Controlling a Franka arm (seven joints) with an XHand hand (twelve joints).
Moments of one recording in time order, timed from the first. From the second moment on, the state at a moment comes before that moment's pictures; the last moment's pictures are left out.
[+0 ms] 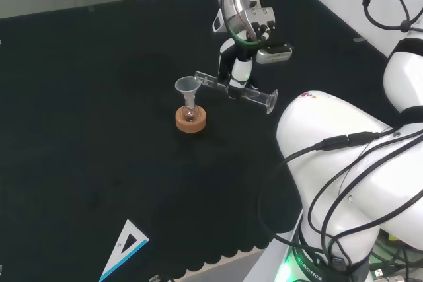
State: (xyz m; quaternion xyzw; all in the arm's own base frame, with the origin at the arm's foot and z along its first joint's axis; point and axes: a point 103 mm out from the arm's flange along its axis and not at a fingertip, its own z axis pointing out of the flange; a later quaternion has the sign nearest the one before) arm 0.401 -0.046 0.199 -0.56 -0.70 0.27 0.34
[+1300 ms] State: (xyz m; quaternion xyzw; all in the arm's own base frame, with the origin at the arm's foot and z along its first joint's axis) arm 0.412 -0.032 0.219 -0.57 -0.67 0.34 0.33
